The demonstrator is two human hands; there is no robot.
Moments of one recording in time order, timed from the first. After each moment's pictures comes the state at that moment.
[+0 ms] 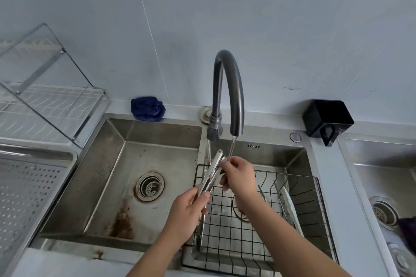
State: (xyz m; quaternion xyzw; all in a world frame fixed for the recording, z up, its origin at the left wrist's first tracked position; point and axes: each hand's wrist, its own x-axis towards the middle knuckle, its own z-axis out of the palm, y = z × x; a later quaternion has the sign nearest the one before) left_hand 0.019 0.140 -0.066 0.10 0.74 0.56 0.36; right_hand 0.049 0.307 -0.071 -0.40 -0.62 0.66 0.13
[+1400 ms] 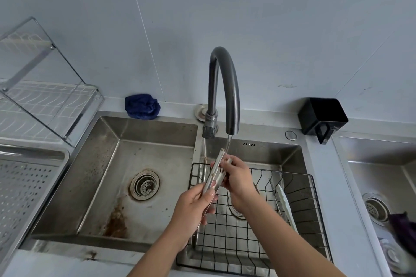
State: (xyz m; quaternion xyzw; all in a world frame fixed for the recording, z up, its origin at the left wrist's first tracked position) left_hand 0.029 0.156 -0.064 0.08 0.68 0.61 0.41; right_hand 0.052 0.315 -0.080 -0.41 -0.49 0.77 0.09
